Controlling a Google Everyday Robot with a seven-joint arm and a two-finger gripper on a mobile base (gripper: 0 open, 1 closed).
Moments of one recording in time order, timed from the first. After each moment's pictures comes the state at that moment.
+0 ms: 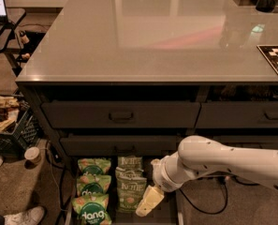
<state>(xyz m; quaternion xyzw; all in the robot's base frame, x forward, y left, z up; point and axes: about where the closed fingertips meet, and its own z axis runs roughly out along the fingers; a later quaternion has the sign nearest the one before) 0.408 -0.030 0.550 -0.54 0.79 0.23 0.18</state>
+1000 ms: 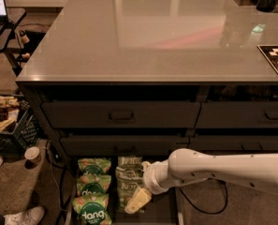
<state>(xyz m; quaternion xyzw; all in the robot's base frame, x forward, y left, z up) 0.431 0.004 0.493 -0.52 0.78 0.25 0.23</state>
